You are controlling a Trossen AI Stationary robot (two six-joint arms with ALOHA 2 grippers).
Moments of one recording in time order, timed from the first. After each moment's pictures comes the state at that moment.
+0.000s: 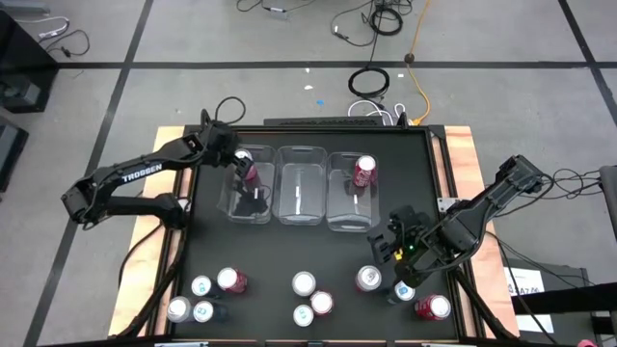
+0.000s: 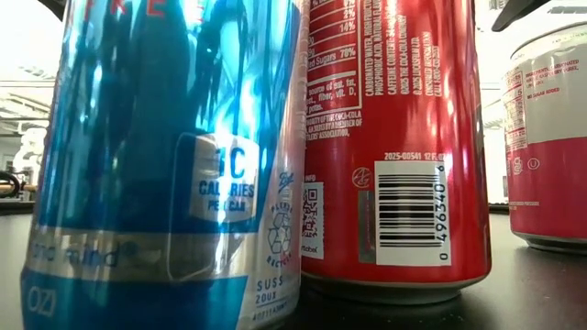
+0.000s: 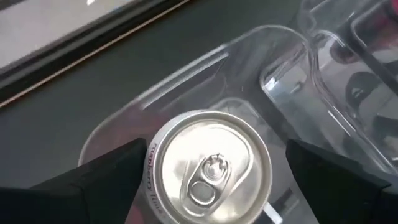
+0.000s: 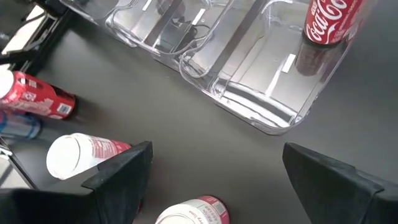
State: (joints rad) left arm 0.70 1.08 0.70 -0.50 0.03 -0.20; right arm 0.66 1.42 1.38 -1.25 0.63 1.70
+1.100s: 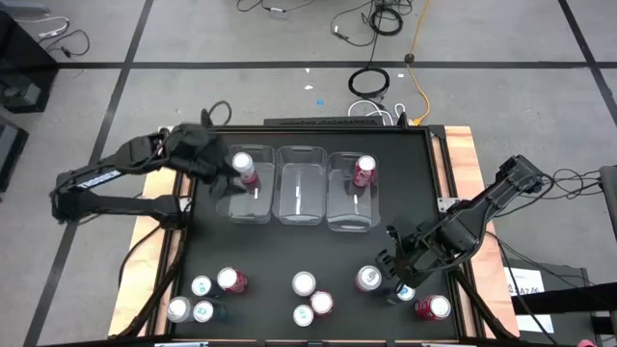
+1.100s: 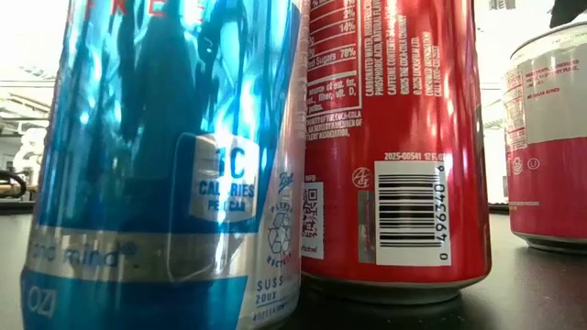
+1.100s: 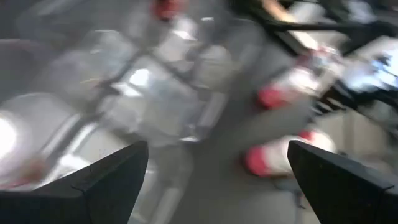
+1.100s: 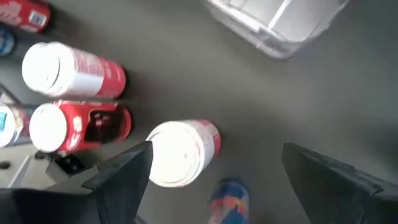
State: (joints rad) left arm 0.34 0.89 1.08 -0.90 0.35 -0.41; right arm 0.66 1.42 1.38 -1.24 0.31 1.63
